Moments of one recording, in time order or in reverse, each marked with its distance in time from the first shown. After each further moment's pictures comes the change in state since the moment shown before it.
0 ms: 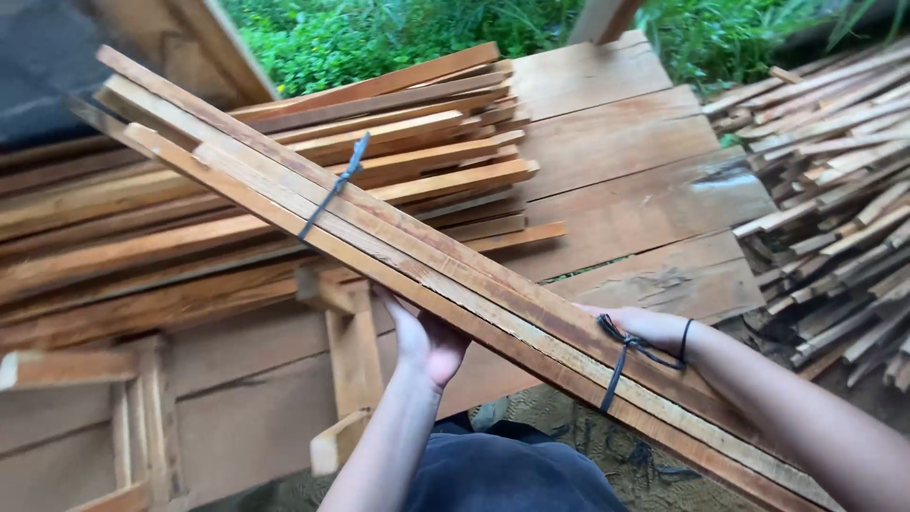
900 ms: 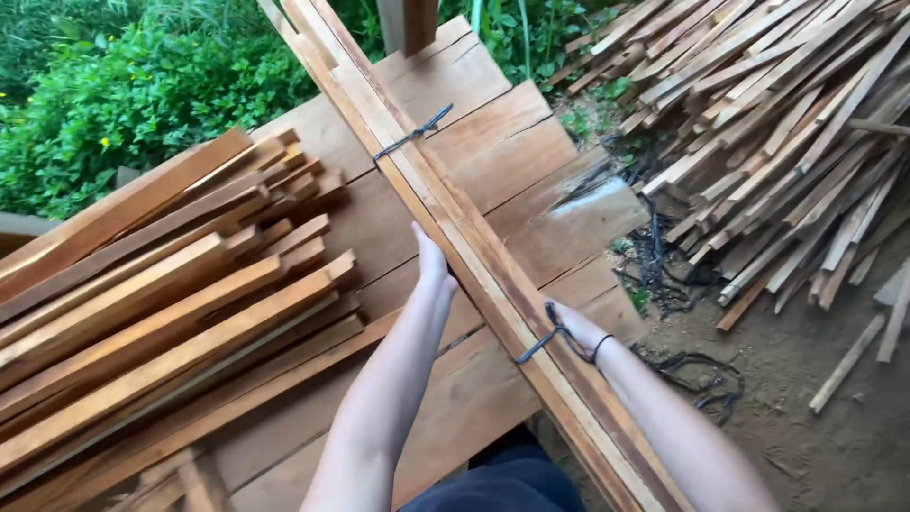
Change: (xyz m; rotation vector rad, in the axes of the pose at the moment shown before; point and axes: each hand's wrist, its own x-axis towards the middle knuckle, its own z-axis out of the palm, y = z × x) left_hand 0.429 -0.227 0.250 0.484 0.058 -0.092; right_hand 0.223 0.285 -0.275 0.635 0.396 0.107
